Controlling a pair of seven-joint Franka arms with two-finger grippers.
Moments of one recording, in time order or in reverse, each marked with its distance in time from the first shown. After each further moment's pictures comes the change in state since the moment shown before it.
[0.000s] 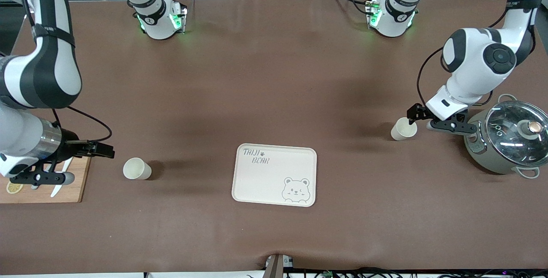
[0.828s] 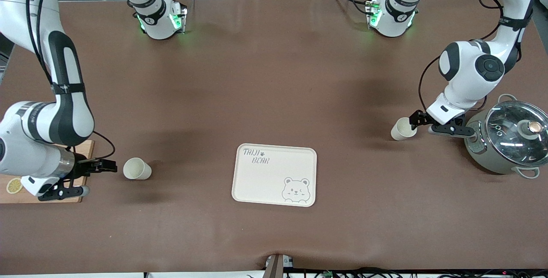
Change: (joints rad) left arm 0.074 0.089 -0.001 -0.075 0.046 0.198 0.012; right arm -0.101 0.157 0.004 -0.129 0.021 0.278 -0.270
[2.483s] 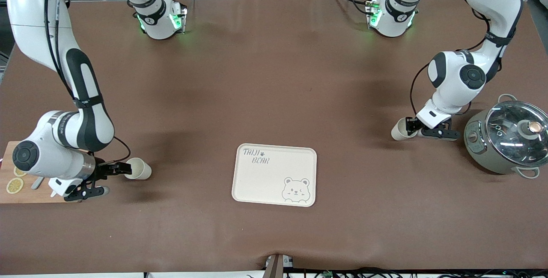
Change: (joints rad) left arm 0.001 0.122 0.000 -0.029 0.000 0.151 -0.028; right arm 0.004 0.062 0.007 -0.099 0.026 0.172 -0.057
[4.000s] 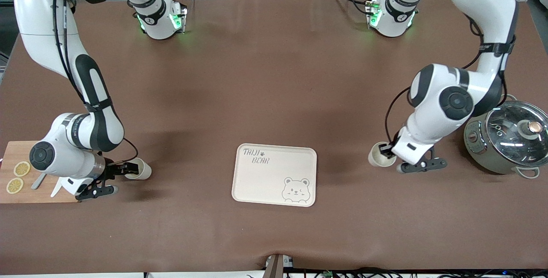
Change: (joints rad) left arm -0.289 0.149 -0.011 0.687 0.000 -0.600 -0.530; right arm 0.007 0.033 0.004 -0.026 0.000 0.065 -0.001
